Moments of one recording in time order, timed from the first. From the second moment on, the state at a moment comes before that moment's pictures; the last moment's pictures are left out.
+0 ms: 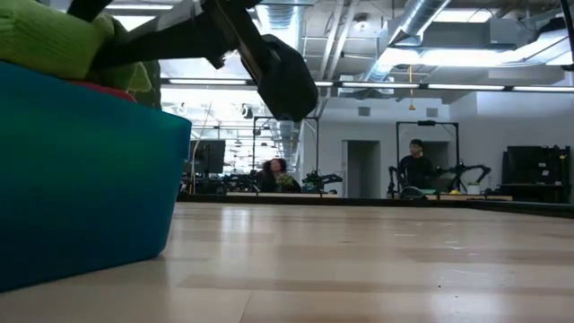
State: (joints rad) left arm -1.01 1.45 0.98 -0.72 -0.90 -1.45; right arm 0.53 2.30 1.74 -0.05 0.56 1.02
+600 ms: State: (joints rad) left arm -1.10 1.72 1.08 -0.80 -0.93 -1.60; right arm 0.51 2.30 1.74 -0.05 0.56 0.98
